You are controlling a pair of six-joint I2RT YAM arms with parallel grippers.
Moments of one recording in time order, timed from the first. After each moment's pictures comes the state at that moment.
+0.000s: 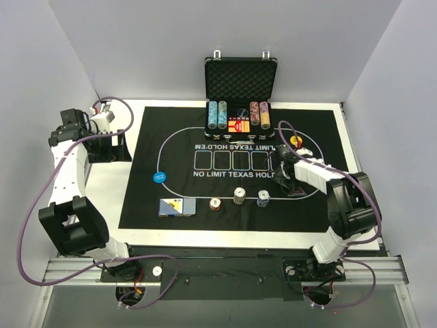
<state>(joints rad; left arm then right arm) 0.31 1.52 1.42 -0.98 0.40 0.22 0.30 1.67 0.91 -0.47 0.37 0.81</state>
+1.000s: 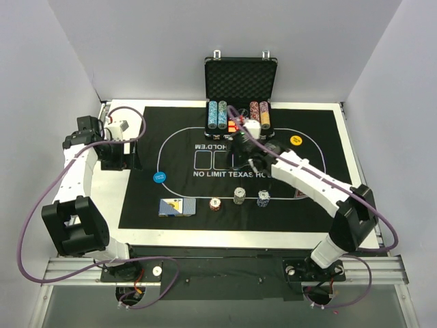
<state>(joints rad) 0.22 1.50 1.31 -0.96 0.40 0.21 0.70 1.58 1.32 -0.67 0.36 0.61</state>
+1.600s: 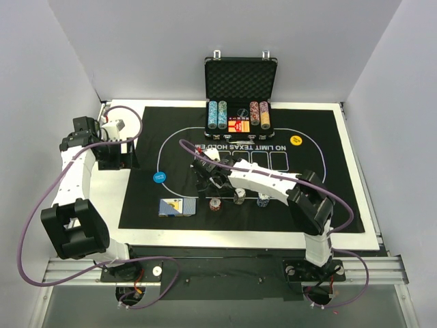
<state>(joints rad) 0.25 1.48 1.29 -0.93 0.41 0.20 0.96 1.92 1.46 -0.72 0.26 0.57</state>
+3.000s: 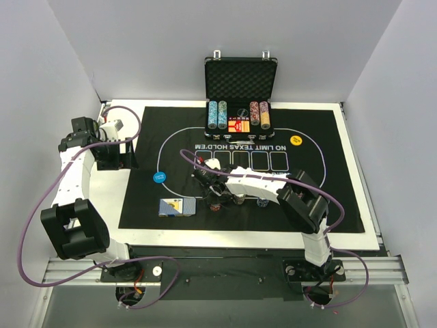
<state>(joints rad) 0.26 1.48 1.29 -0.92 0.40 0.20 0.97 1.96 1.35 -0.62 0.21 0.62</state>
